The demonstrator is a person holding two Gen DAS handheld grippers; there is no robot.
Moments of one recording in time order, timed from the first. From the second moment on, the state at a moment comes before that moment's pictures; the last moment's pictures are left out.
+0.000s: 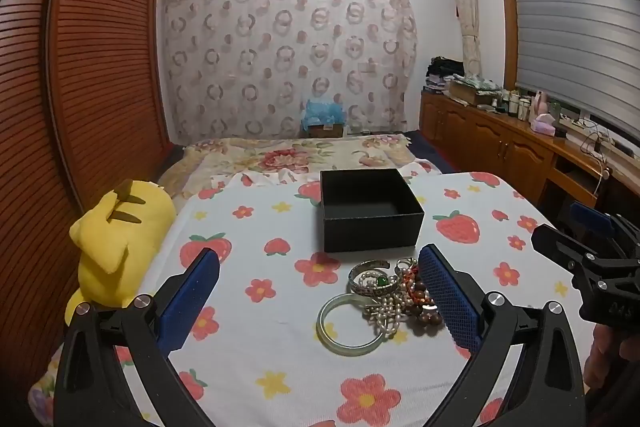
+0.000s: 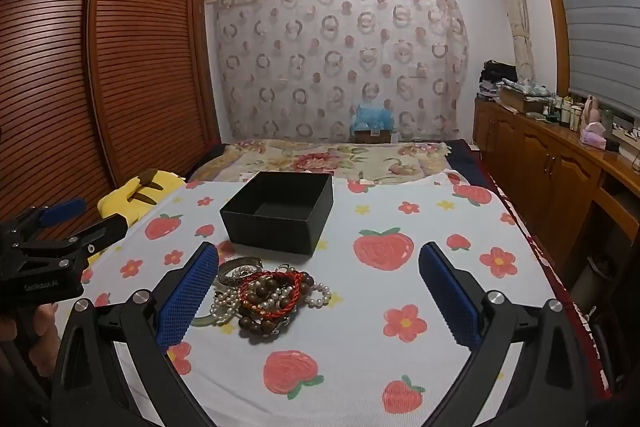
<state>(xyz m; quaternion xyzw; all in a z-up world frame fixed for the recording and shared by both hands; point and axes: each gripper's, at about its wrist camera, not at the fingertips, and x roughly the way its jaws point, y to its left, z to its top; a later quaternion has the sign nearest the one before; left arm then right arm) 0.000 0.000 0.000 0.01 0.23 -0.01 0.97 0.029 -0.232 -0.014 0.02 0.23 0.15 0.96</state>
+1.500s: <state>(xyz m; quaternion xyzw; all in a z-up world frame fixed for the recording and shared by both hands) 0.000 0.000 0.000 0.01 0.23 0.00 0.97 0.028 -0.234 -0.013 0.03 0.22 0.15 0.96</state>
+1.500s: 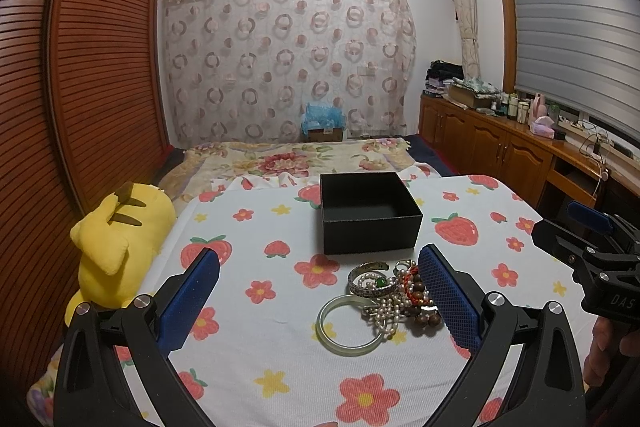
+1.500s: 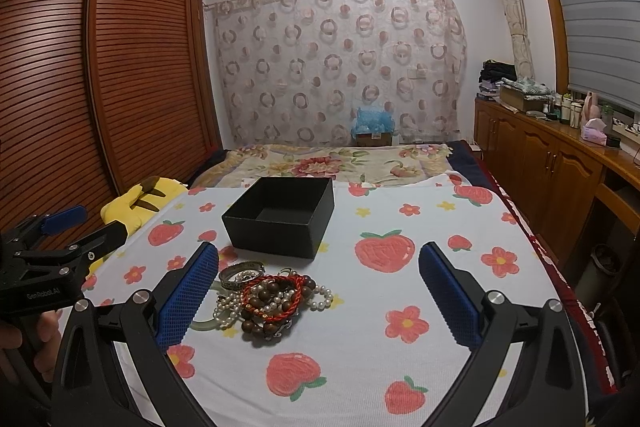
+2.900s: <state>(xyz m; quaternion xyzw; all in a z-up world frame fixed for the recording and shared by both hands) 0.002 -0.003 0.002 0.01 0.23 -0.01 0.97 0.026 -0.235 -0.013 0.03 0.22 0.15 0.96</state>
